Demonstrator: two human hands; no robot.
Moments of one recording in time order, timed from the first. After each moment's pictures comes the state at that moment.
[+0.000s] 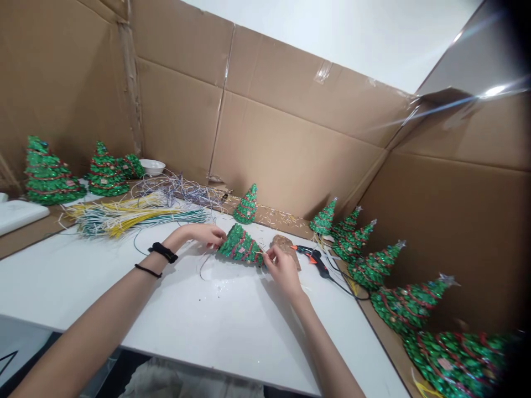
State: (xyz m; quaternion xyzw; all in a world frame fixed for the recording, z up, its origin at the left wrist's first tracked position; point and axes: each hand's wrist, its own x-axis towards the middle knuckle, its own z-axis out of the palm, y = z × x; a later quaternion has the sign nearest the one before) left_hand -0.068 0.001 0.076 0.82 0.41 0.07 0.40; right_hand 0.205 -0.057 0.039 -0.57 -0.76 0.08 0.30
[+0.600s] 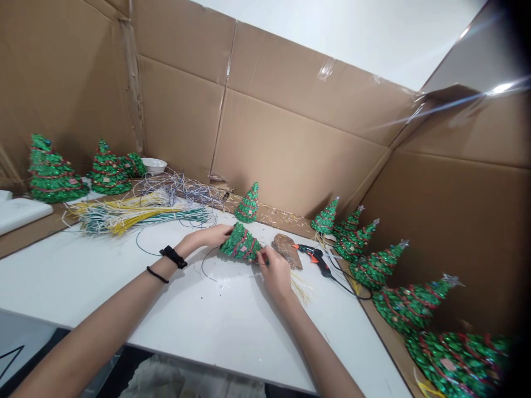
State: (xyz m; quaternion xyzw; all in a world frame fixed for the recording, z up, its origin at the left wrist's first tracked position) left_hand -0.044 0.011 0.048 0.83 0.38 0.23 0.33; right_hand 0.184 -0.062 0.023 -0.55 -0.78 -0.03 0.30
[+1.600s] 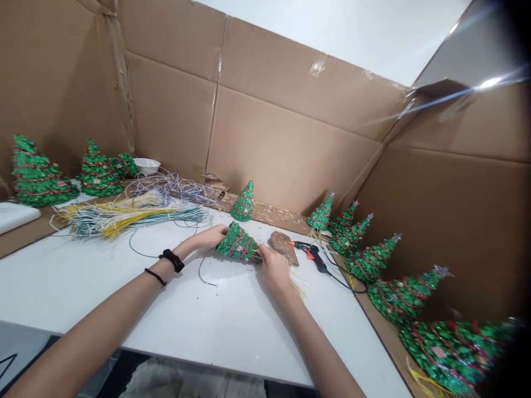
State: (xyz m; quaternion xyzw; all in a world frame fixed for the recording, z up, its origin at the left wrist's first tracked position) left_hand -0.032 0.013 0.035 0.76 0.33 0.28 0.48; right_hand 0.188 -0.062 0.034 -0.55 -0.80 -0.04 0.22
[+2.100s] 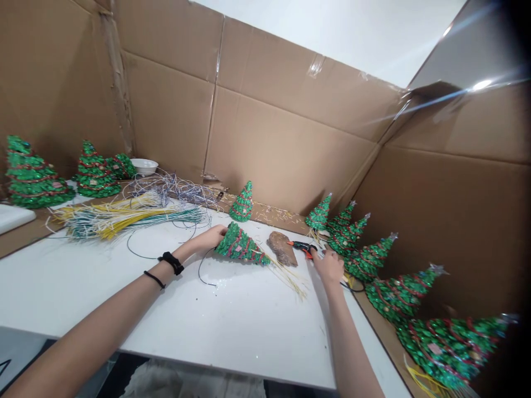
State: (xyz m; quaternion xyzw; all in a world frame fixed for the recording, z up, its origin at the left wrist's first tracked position) left_hand -0.031 0.014 0.030 0.76 0.34 0.30 0.46; right_hand 0.335 -0.018 0.033 -0.85 -0.48 -0.08 0.18
